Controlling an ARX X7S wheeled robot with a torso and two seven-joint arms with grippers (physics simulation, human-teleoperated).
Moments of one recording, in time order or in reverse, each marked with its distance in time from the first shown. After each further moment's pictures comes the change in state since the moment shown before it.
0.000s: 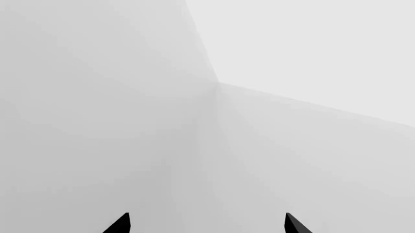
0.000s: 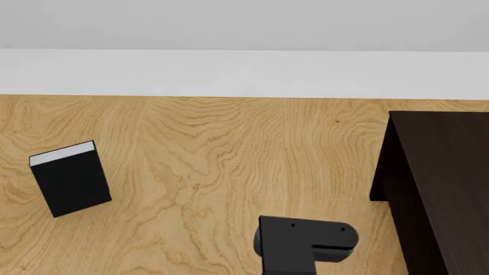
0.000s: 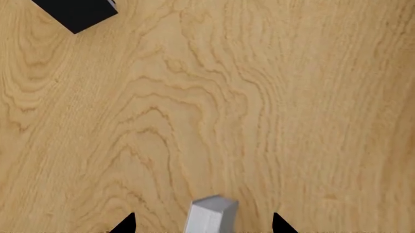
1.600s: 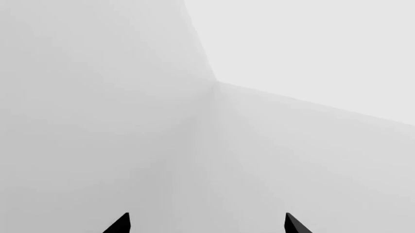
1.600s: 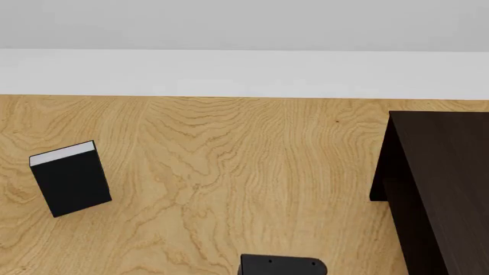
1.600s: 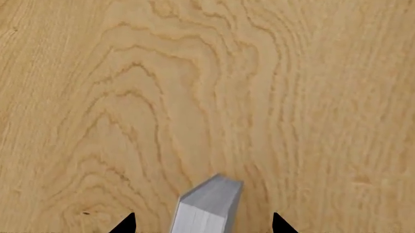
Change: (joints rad) left arm 0.008 -0.010 0.008 0.001 0.007 0.010 -0.004; right arm -0.082 -0.084 -0.123 0.208 -0.098 0.047 -0.155
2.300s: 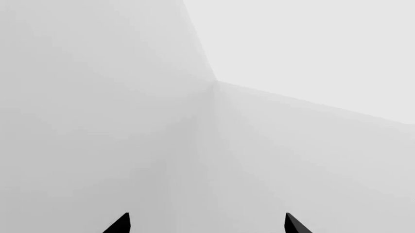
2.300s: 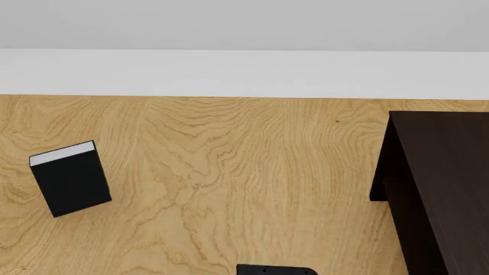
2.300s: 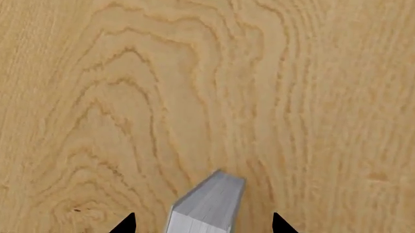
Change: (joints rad) left arm 0.002 -0.006 0.006 -0.003 0.002 0.005 -0.003; right arm -0.017 -0.032 -0.035 0.081 -0.026 0.016 -0.056
